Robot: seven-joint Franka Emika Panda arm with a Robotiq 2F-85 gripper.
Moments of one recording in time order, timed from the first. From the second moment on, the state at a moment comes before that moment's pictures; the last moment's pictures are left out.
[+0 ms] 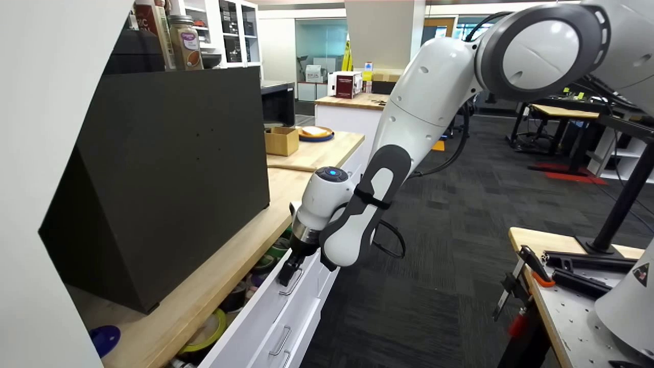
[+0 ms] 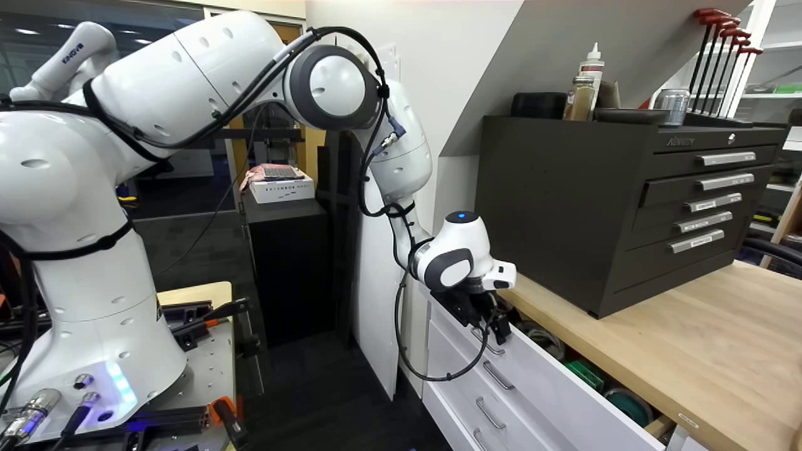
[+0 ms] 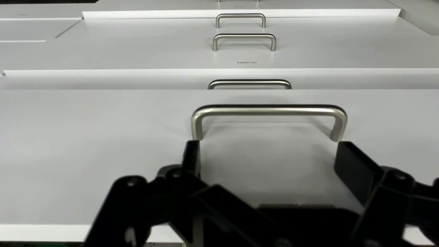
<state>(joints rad) -0.03 1.04 -0.03 -1.72 -0.05 3.12 0.04</state>
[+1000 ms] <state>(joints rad) -0.04 1.16 -0.02 -1.50 -0.05 3.12 0.01</state>
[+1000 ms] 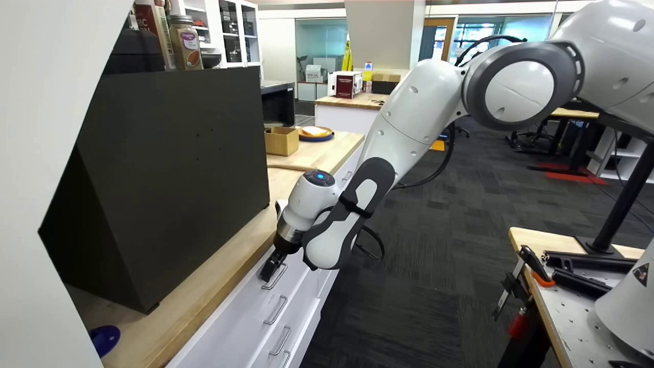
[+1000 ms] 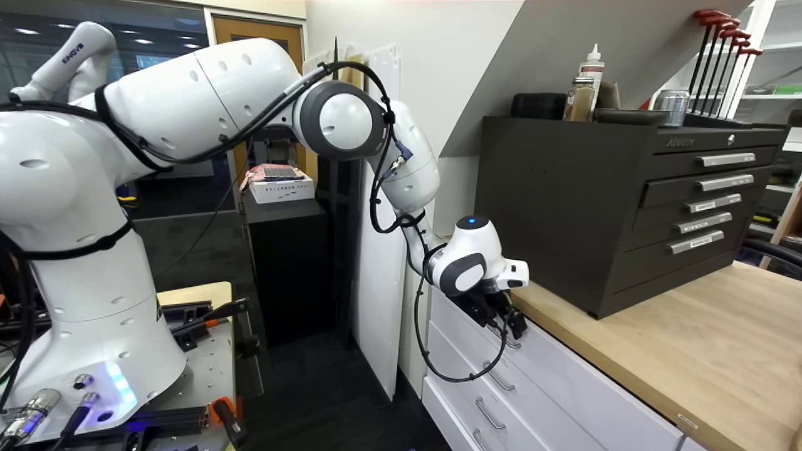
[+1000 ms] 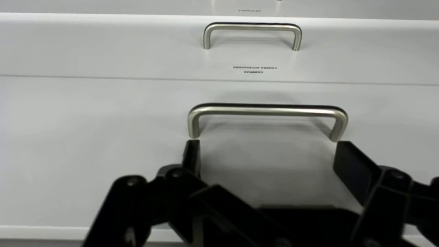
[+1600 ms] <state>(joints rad) -0.01 0.97 0.02 -1.60 -0.05 2.86 0.01</state>
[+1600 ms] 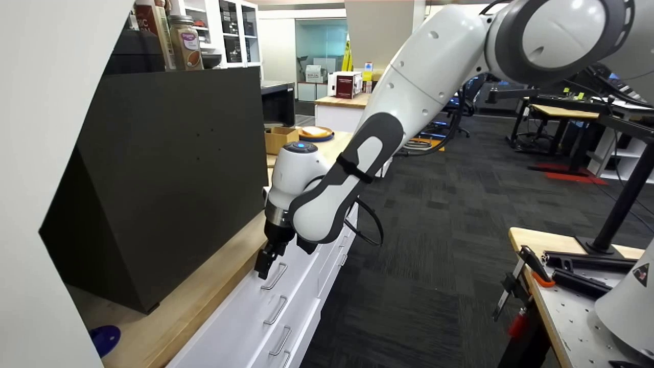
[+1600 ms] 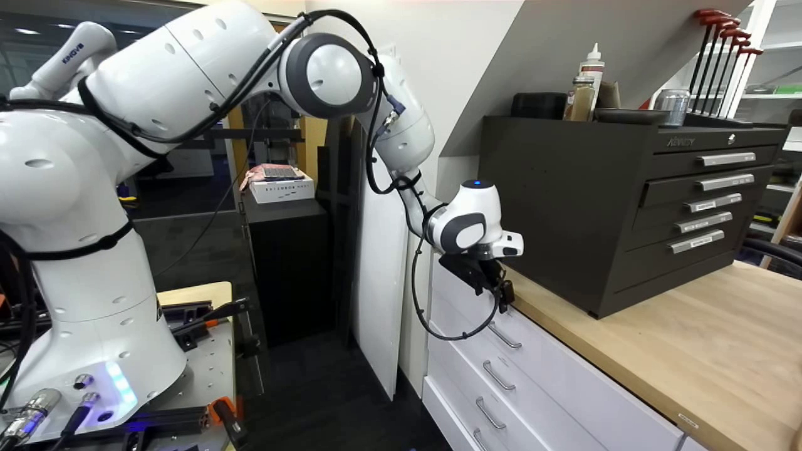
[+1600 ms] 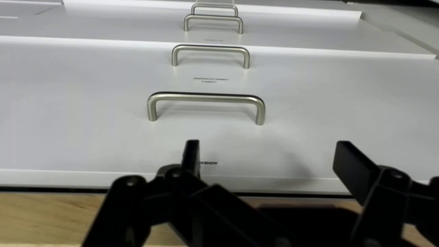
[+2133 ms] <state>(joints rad) 0.04 0.78 0.02 -1.73 -0.04 2.51 0.04</state>
